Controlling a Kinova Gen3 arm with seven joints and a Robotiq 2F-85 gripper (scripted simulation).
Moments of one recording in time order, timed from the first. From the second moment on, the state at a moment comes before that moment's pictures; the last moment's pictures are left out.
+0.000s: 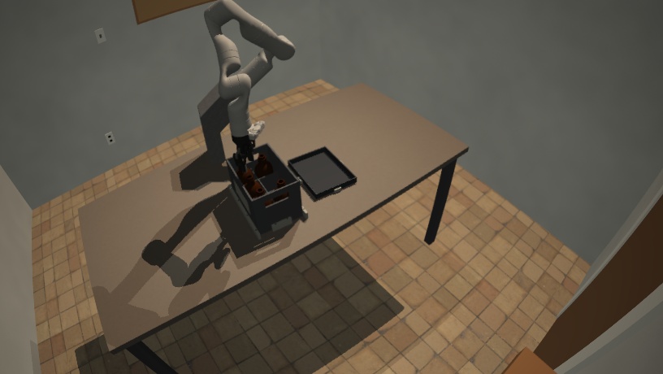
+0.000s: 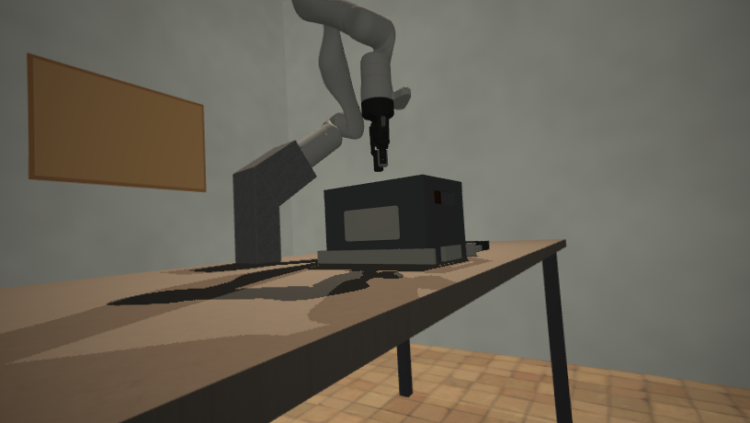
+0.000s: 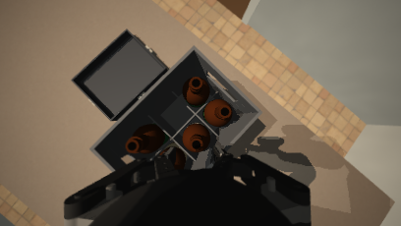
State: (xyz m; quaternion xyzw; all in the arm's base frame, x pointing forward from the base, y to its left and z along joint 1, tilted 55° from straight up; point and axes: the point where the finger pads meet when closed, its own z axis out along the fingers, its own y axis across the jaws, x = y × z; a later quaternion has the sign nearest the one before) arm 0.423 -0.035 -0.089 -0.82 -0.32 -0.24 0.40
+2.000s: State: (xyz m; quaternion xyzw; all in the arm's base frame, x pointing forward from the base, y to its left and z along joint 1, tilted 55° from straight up) arm 0.419 0.002 -0.013 -0.82 -0.31 -0.24 0.41
